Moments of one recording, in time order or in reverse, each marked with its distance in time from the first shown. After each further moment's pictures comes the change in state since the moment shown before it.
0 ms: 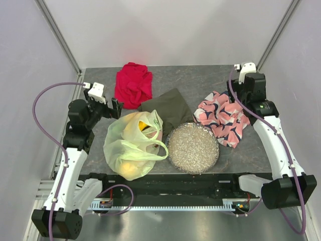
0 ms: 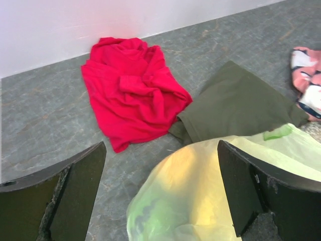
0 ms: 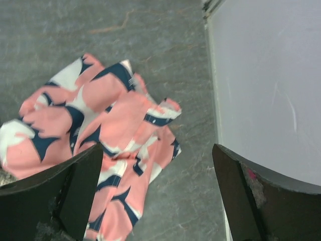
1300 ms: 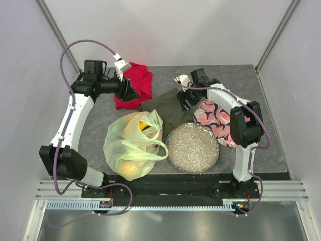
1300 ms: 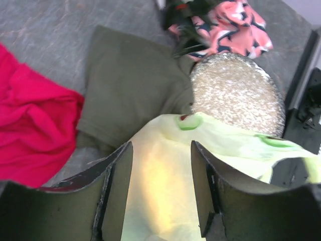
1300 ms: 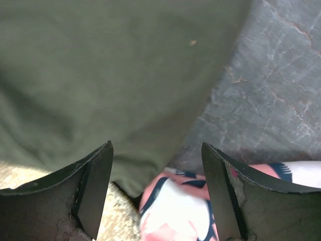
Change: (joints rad) left arm -0.025 0.642 0.665 -0.576 0.608 0.270; right arm 0.261 0.797 0.380 -0.115 -0.628 -0.180
